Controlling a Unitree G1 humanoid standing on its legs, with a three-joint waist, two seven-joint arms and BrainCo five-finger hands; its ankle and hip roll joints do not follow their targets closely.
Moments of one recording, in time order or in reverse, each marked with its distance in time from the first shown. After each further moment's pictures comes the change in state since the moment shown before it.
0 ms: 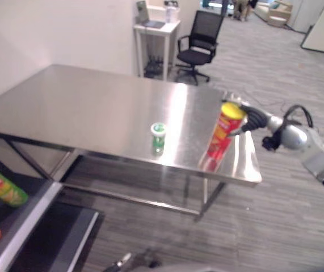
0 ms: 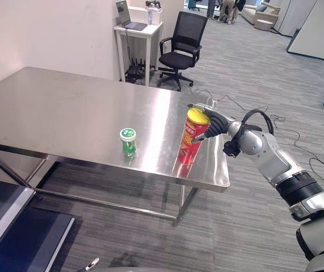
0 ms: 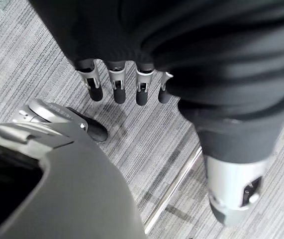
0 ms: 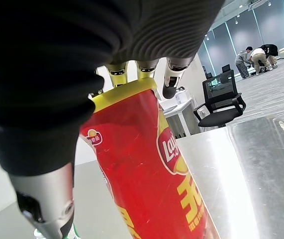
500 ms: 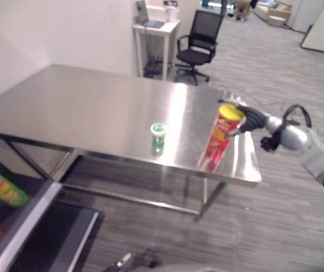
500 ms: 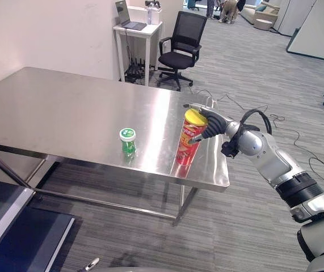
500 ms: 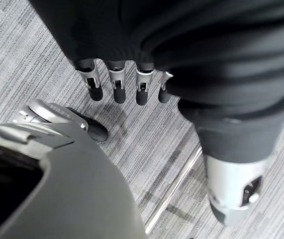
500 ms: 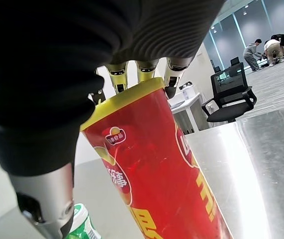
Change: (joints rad) left arm 0.000 0.000 0.000 0.001 0.000 0.000 -0.001; right arm 0.002 -0.022 0.008 -0.059 0.029 -0.002 0.025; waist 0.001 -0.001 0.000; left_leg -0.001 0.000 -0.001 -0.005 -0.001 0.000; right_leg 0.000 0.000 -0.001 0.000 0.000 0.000
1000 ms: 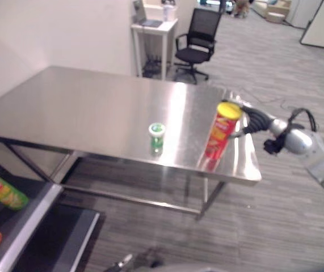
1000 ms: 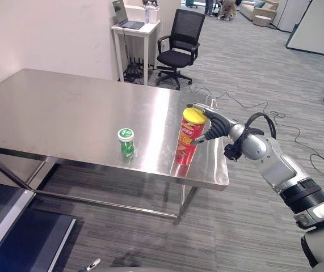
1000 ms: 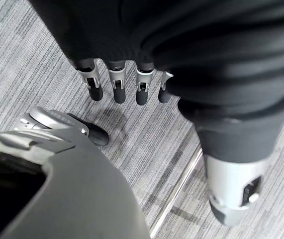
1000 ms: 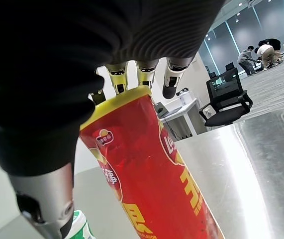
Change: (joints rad) left arm -0.002 -0.005 0.000 0.000 0.039 0.000 0.017; right arm 0.049 -0.016 -0.035 -0.035 0.004 -0.002 -0.034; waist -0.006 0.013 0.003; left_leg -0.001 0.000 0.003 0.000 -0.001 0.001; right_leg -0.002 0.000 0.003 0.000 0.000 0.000
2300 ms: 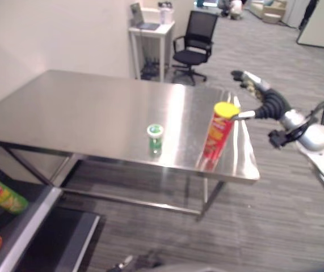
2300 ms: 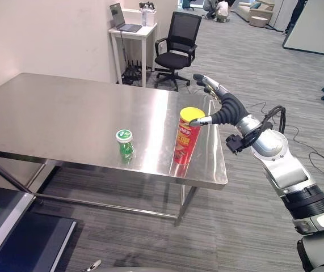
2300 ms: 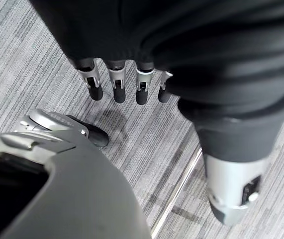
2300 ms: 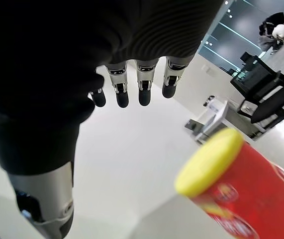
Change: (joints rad) left arm 0.001 -0.005 0.000 0.010 0.001 0.001 0.003; right arm 0.092 0.002 -0.154 -0.142 0.316 -0.035 -0.003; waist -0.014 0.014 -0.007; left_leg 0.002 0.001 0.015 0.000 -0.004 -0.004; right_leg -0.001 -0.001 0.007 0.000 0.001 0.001
